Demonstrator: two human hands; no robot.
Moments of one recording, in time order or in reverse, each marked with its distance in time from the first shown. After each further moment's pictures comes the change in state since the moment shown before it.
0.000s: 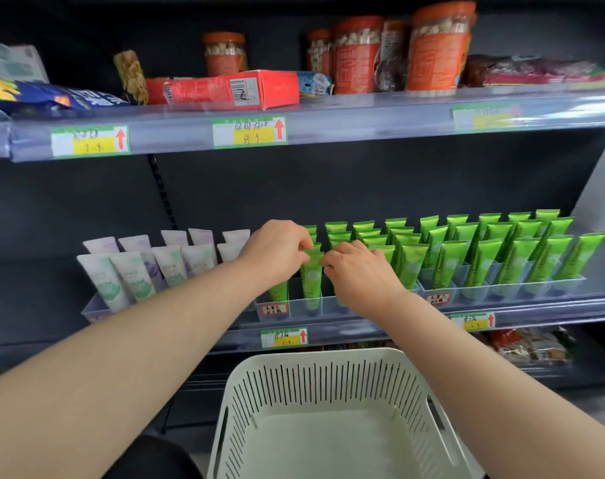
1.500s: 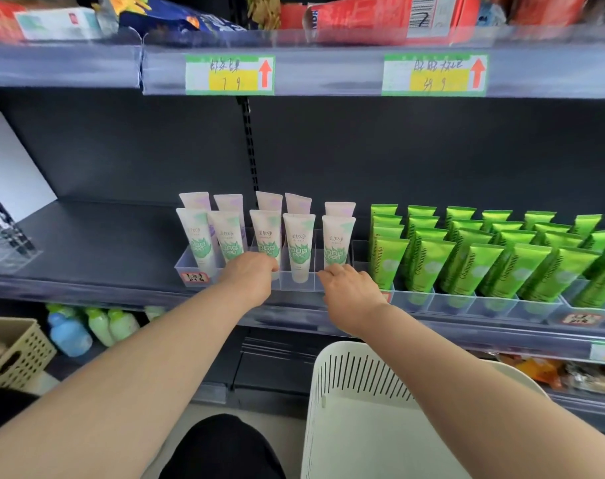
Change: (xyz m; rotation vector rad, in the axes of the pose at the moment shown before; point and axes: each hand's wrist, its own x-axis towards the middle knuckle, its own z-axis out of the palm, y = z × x) left_hand -0.072 -0.209 0.036 0.171 -0.248 -0.391; right_hand 0.068 -0.151 0.099 -0.008 -0.294 -0.161
